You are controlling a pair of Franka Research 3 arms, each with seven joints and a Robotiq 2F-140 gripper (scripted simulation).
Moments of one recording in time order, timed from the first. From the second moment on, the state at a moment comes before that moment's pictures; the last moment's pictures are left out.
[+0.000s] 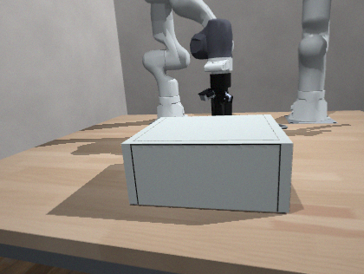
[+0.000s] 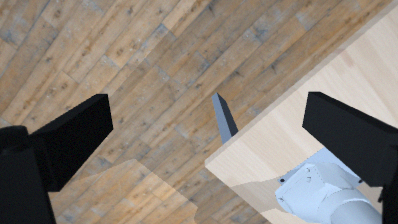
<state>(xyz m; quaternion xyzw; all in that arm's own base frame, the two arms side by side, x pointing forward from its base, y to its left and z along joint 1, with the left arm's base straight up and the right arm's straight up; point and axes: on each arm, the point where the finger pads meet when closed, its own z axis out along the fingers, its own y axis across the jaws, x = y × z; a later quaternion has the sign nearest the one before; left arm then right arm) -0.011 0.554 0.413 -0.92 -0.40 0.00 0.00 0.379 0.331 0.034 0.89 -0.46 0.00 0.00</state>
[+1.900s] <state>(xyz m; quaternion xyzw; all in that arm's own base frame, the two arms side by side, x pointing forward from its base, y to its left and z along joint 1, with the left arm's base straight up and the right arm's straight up) -0.011 0.554 0.413 -0.92 -0.40 0.00 0.00 0.379 0.331 0.034 0.89 -0.46 0.00 0.00</state>
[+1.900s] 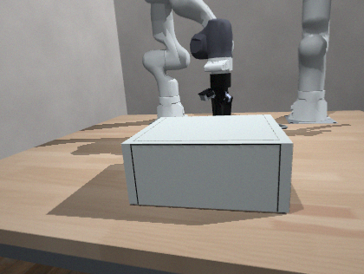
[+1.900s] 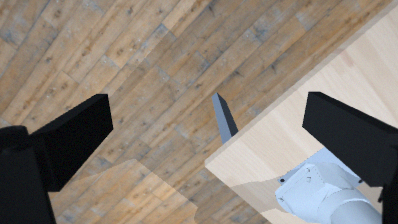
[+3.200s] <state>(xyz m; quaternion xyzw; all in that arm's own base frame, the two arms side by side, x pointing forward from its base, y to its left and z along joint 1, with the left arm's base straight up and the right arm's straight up) -0.011 0.554 0.413 -0.92 -0.40 0.00 0.00 0.373 0.327 0.035 0.88 -0.48 0.00 0.00</state>
